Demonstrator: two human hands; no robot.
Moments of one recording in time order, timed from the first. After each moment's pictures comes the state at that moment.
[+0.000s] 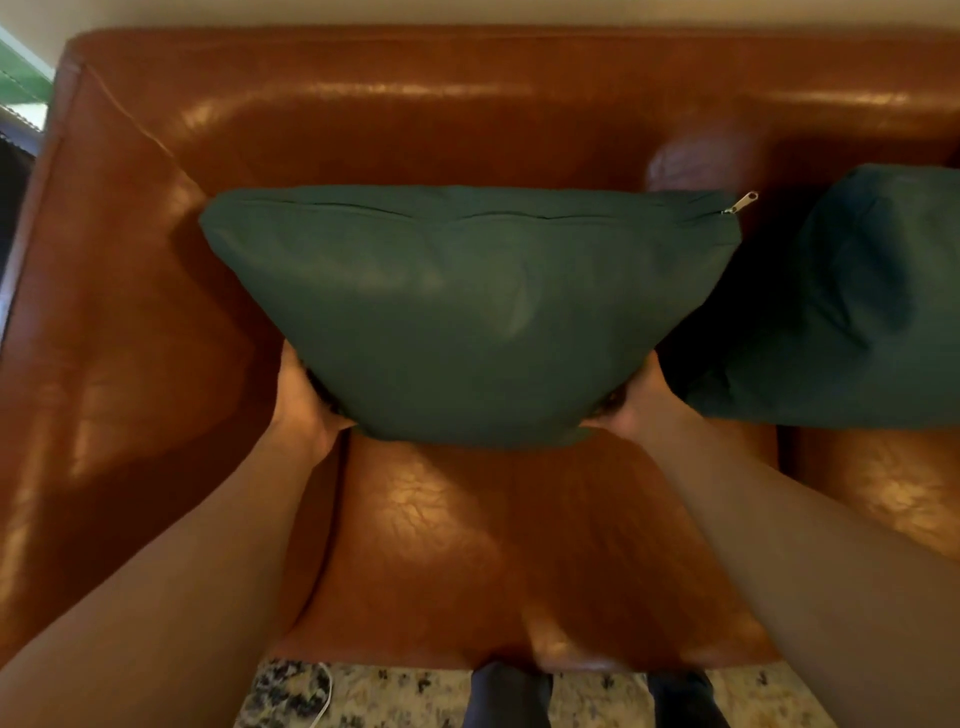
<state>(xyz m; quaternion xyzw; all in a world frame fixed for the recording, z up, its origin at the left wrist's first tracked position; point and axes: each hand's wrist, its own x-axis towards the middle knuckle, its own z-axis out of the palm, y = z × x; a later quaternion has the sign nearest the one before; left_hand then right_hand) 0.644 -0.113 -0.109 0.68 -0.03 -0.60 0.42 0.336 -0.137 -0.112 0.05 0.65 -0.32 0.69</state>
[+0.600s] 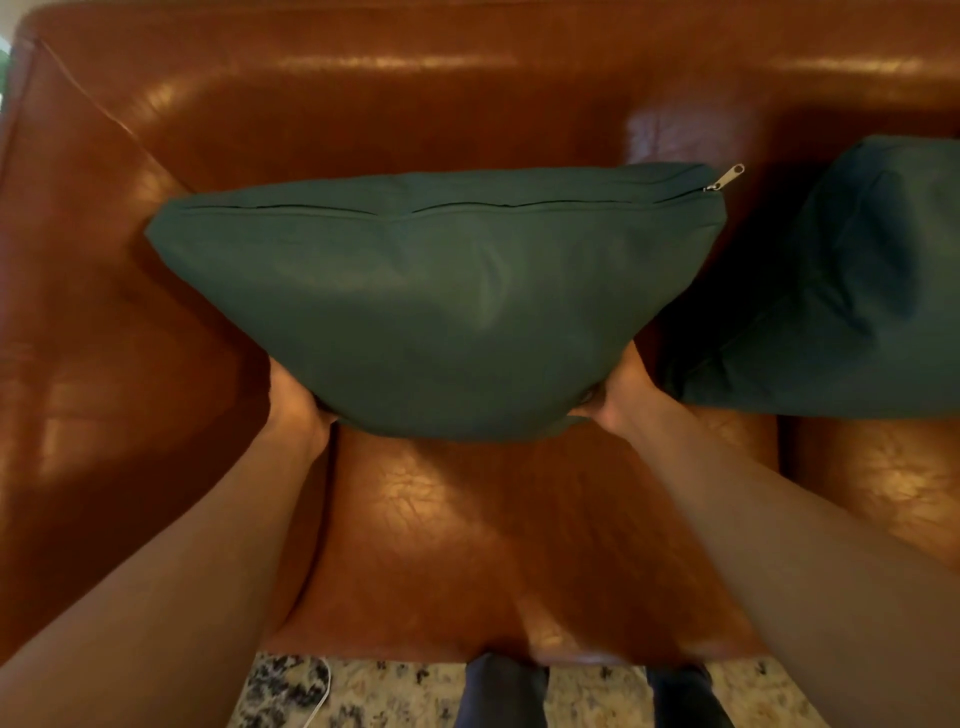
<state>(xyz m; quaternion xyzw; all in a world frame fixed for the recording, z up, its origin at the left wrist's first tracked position) 0.633 -0.109 -0.118 0.72 -0.03 -0.53 0.45 0.343 -0.137 -0.124 -0.03 0.67 -0.30 0.68</state>
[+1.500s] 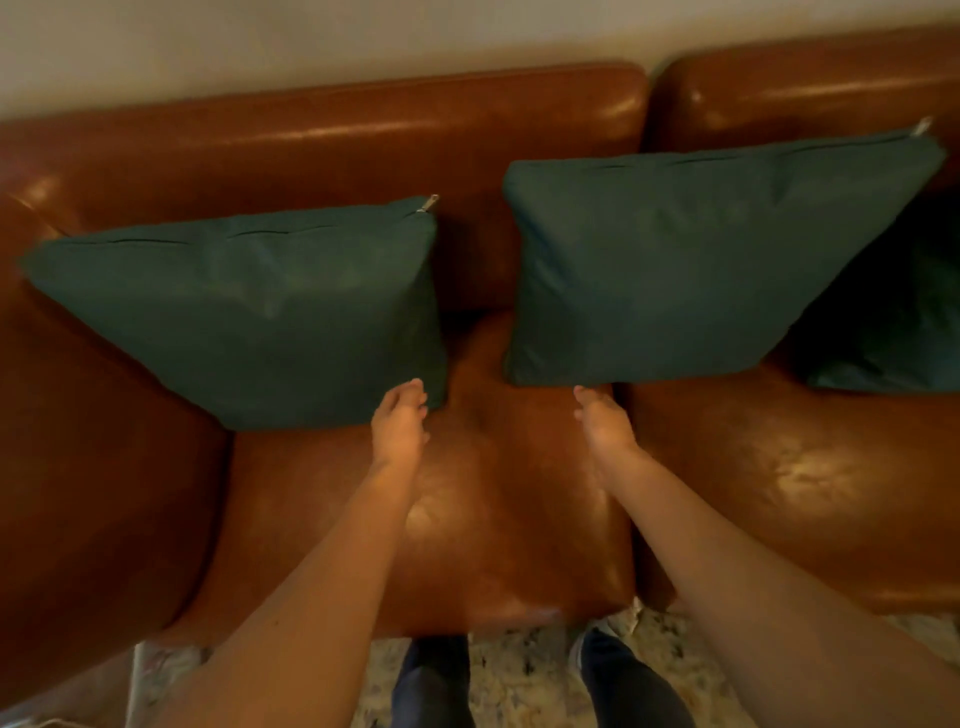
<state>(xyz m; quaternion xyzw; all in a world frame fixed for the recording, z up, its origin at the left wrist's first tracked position) 0.315 -0.024 -0.070 0.73 -0.14 -0.57 0.35 0.108 -0.015 -0.087 -0.13 0.76 -0.27 0.58</state>
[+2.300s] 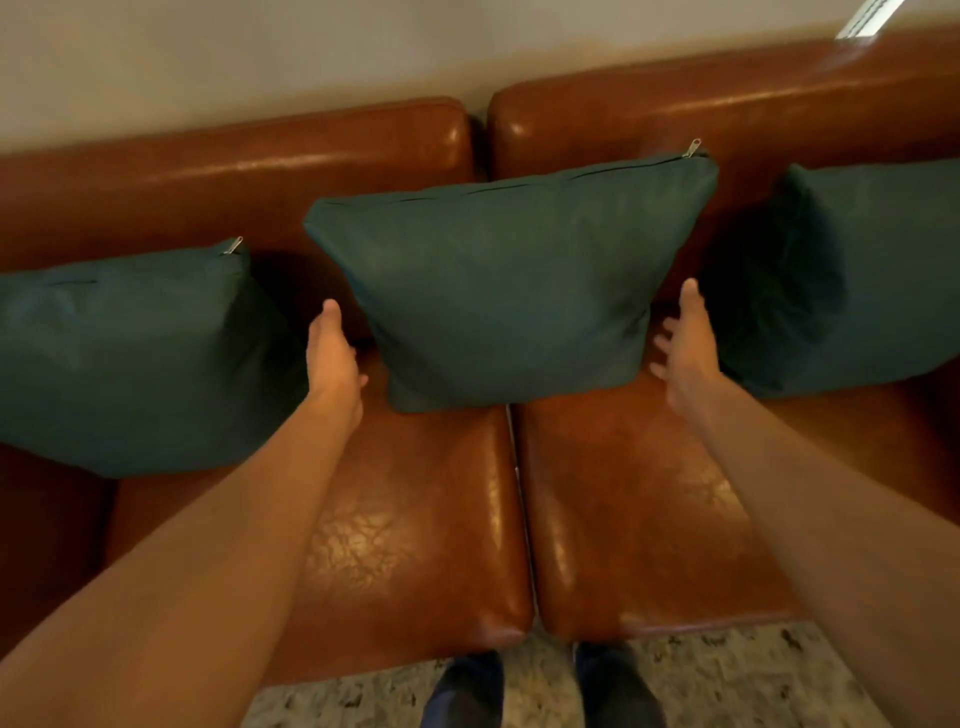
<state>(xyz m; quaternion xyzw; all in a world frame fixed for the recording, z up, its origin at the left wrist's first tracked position) 0.160 -0.104 -0.035 0.74 -0.20 -0.51 0.40 -0.162 -0.080 -0.055 -0.13 0.73 -0.46 0.49</state>
